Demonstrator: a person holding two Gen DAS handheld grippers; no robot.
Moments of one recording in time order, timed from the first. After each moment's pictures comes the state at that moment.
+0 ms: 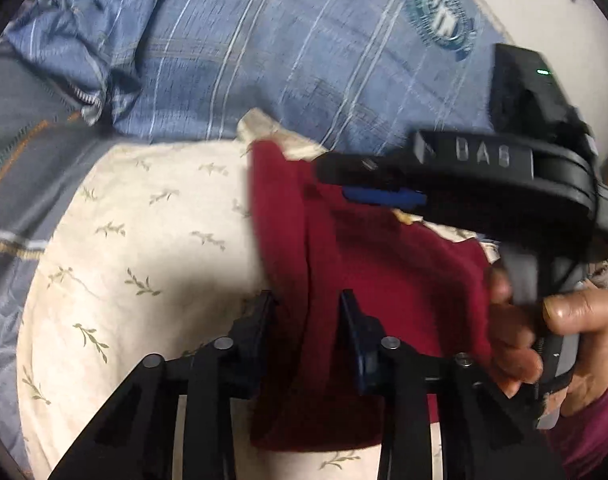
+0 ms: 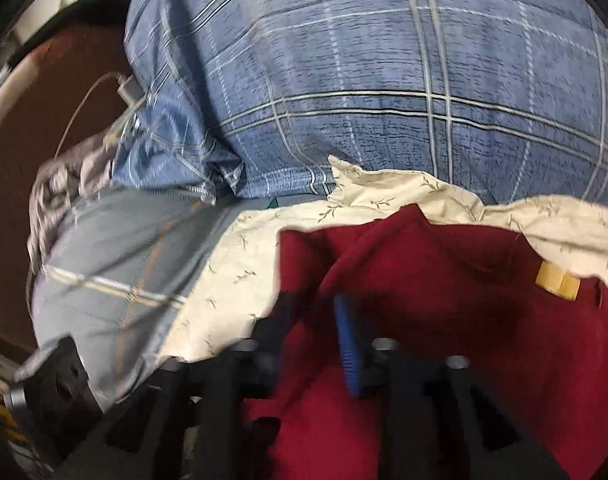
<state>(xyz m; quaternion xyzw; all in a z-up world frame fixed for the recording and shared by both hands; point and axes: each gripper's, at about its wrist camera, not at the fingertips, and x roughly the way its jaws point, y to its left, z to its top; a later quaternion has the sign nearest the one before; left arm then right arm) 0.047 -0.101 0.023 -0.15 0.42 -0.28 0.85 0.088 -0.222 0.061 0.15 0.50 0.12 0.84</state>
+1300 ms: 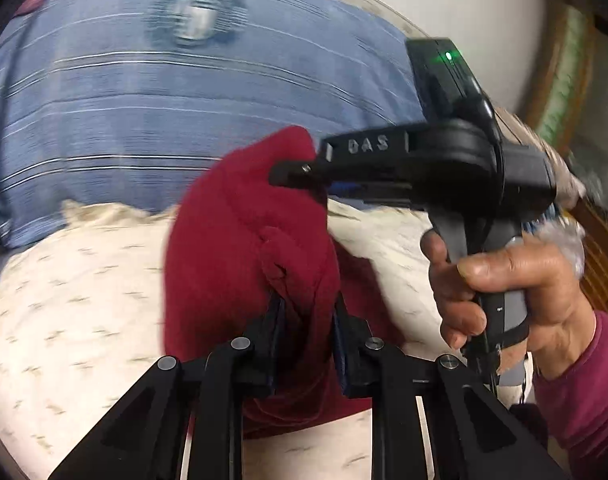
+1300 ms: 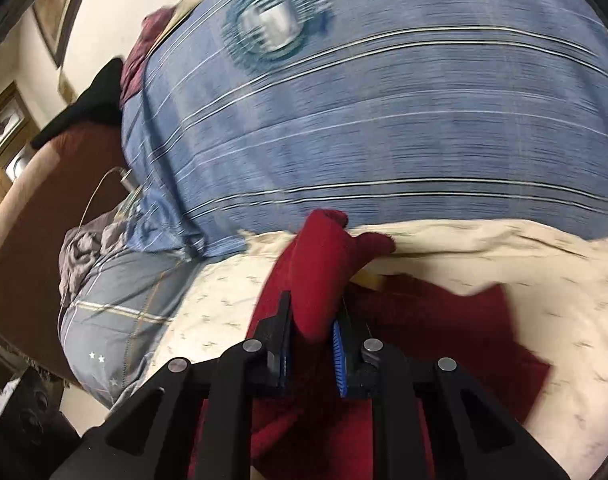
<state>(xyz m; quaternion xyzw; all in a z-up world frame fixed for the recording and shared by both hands) -0.070 -0.290 0.119 -0.02 0.35 -0.39 0.85 -0.028 -0.417 0.131 0.20 0.40 0.06 0.89</state>
